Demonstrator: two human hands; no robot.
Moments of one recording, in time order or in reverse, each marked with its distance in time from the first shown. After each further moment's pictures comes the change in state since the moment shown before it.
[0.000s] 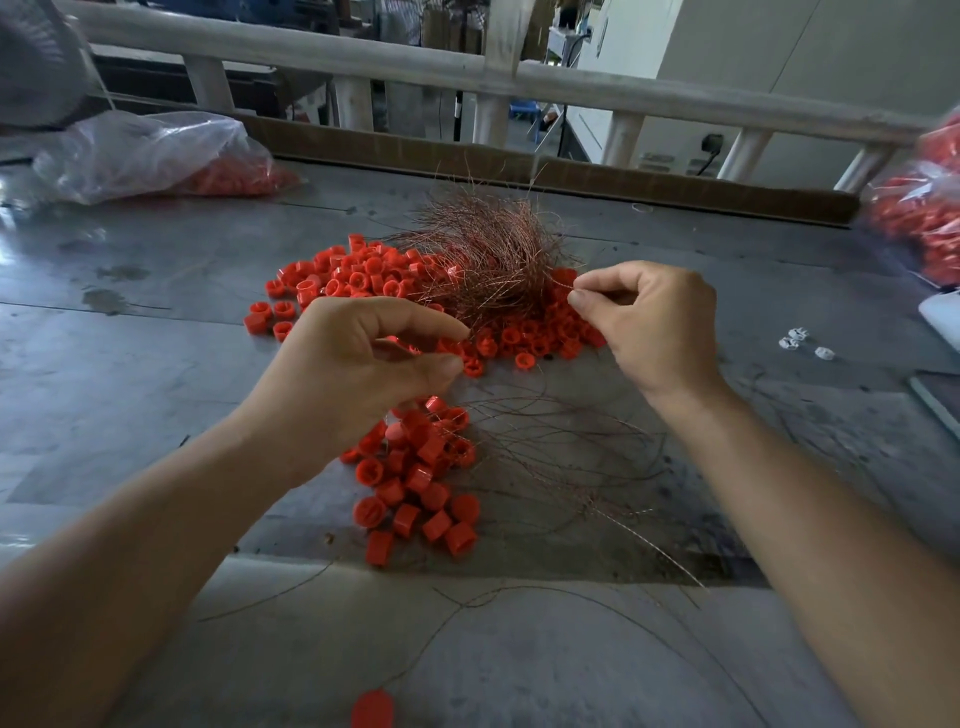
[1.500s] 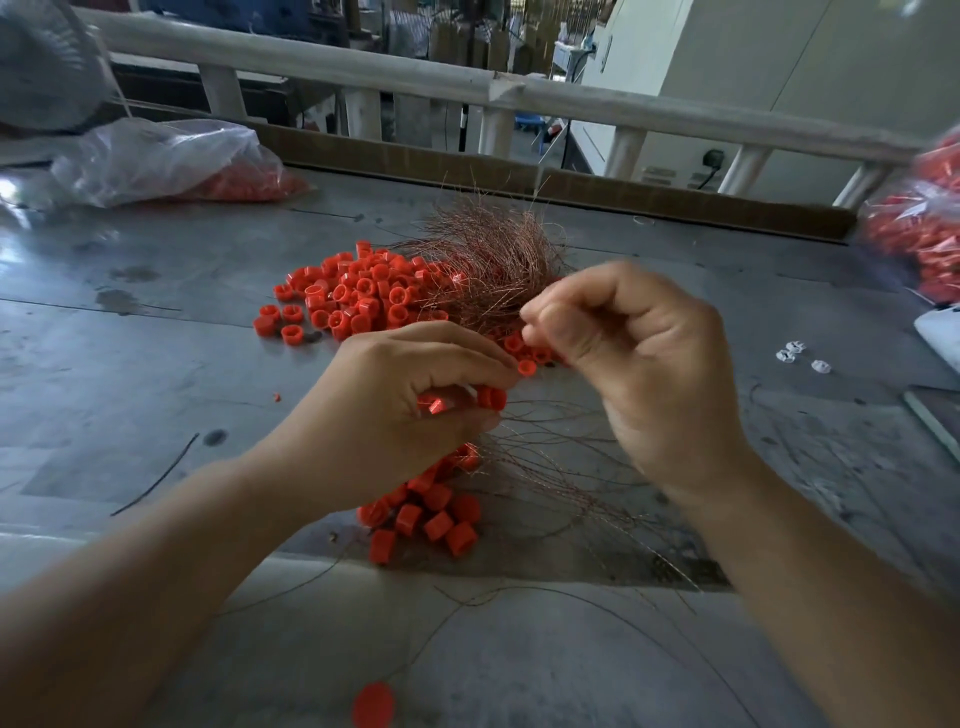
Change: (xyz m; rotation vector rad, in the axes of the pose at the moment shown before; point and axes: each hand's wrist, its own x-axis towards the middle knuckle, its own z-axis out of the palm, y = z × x) left_hand -0.009 0.009 0.003 0.395 -0.098 0.434; right_hand -0.041 -0.063 -0.017 0.657 -0.285 -0.282
